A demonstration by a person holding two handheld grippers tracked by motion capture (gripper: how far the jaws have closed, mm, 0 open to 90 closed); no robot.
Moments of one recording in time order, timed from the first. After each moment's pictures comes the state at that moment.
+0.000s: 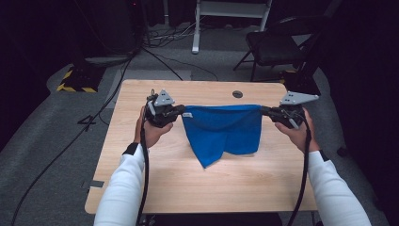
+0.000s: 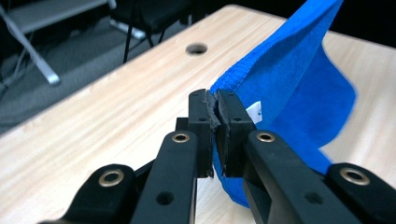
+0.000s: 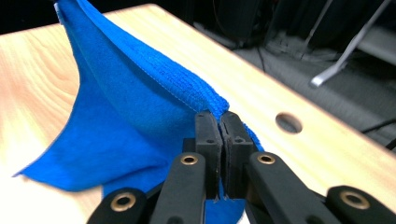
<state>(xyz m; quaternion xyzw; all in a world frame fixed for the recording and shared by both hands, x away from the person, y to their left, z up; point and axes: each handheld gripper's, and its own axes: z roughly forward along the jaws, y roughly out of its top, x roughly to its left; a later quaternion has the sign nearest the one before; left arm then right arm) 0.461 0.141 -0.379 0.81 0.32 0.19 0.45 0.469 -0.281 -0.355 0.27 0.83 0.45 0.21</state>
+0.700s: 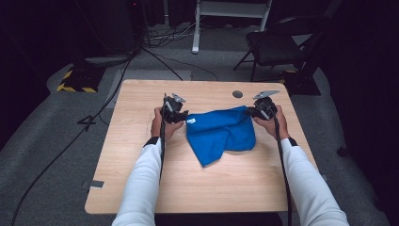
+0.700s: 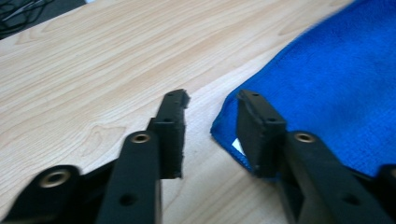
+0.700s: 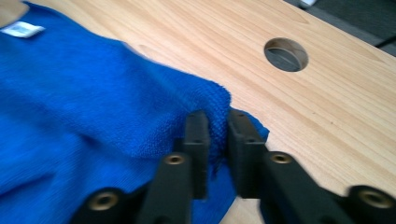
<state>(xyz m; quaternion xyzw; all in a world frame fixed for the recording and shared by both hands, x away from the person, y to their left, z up) 0.531 0.112 -0.457 0.80 0.45 0.22 0.33 0.560 -0.249 -0.442 0.37 0.85 0.33 0.20</state>
